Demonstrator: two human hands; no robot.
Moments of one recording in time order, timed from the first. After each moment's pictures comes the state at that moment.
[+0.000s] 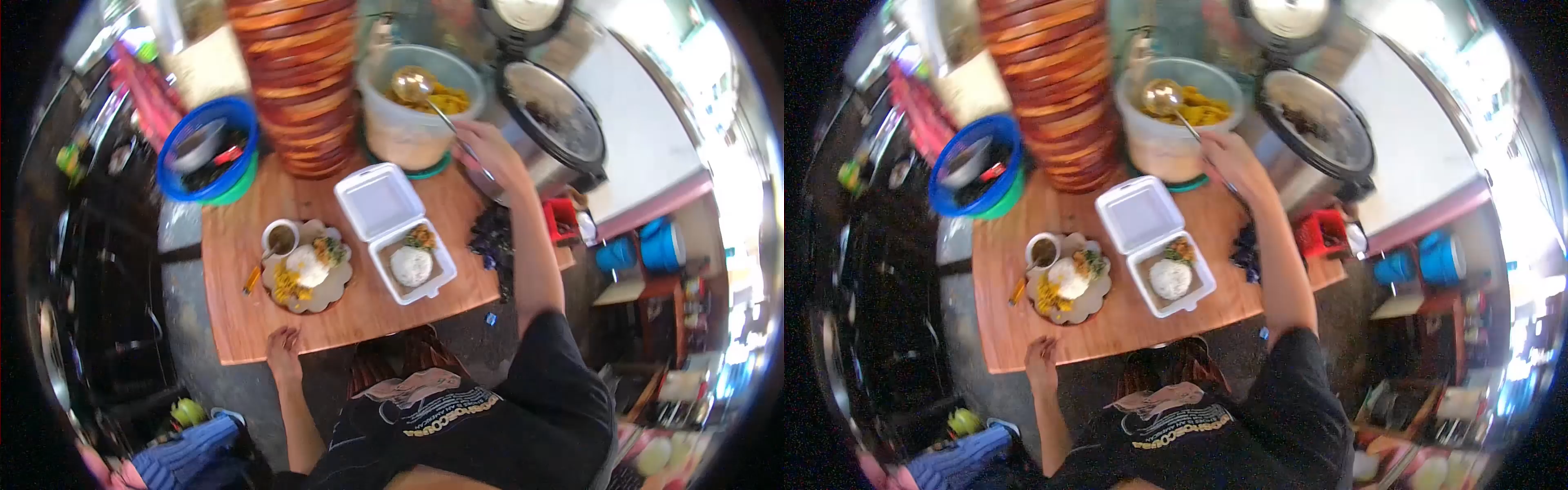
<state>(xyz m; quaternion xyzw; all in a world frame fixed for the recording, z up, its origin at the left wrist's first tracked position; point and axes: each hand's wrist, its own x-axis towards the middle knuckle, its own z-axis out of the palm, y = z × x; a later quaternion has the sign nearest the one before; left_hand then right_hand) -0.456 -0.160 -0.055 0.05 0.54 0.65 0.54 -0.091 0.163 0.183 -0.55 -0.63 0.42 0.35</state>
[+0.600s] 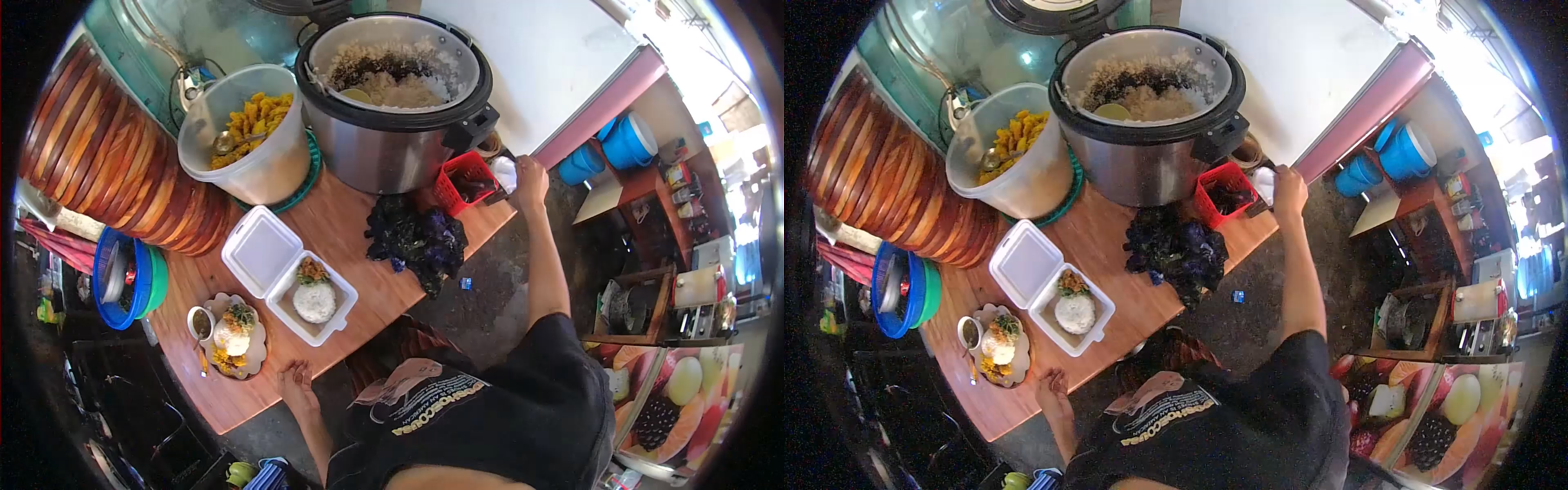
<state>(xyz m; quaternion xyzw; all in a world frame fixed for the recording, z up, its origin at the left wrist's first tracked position) -0.245 -0.109 -0.022 0.08 0.60 0.56 0.56 0.347 0.062 0.055 -0.84 -0.47 -0.14 0.22</state>
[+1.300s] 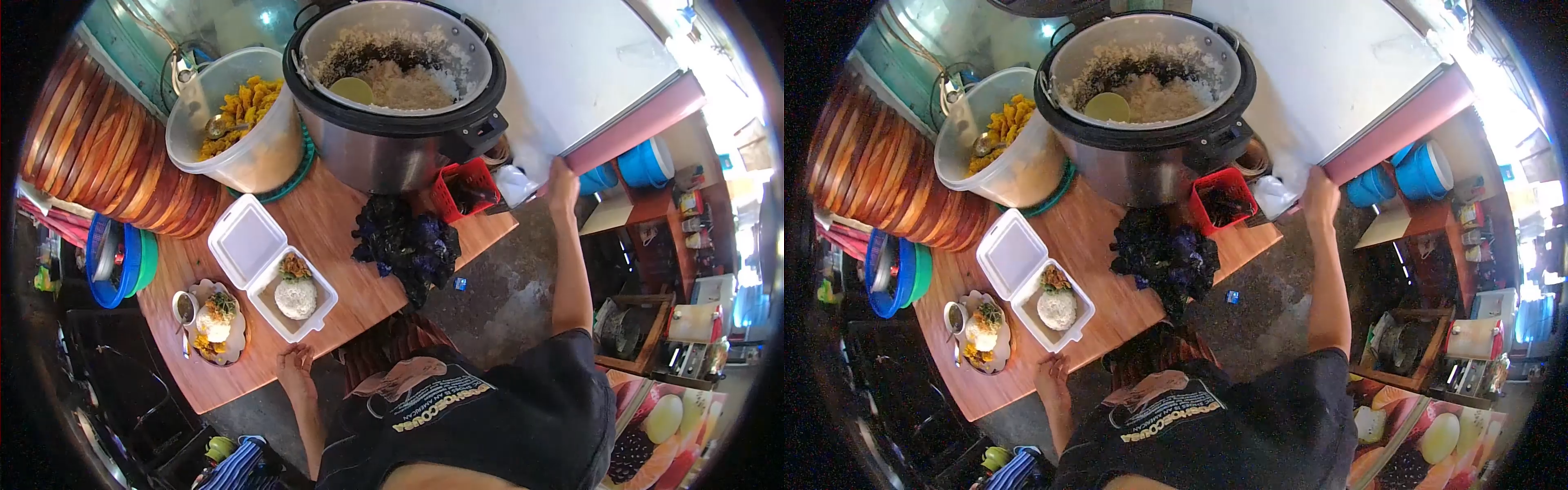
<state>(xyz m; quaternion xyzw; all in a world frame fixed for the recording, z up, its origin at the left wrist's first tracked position) -0.170 -0.095 -0.022 0.08 0.61 0.55 0.56 0.415 0.069 0.081 -0.85 -0.48 -0.16 0.16</state>
